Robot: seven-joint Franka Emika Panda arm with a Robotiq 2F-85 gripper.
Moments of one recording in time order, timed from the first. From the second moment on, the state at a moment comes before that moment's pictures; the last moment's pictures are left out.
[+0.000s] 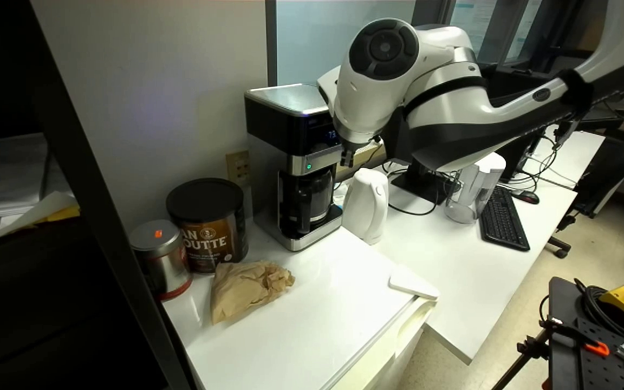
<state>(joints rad) 0.12 0.36 0.08 -1.80 -1.12 2.22 0.41</state>
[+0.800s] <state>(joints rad) 0.20 0.12 0.14 -2.07 -1.18 2.15 0.41</state>
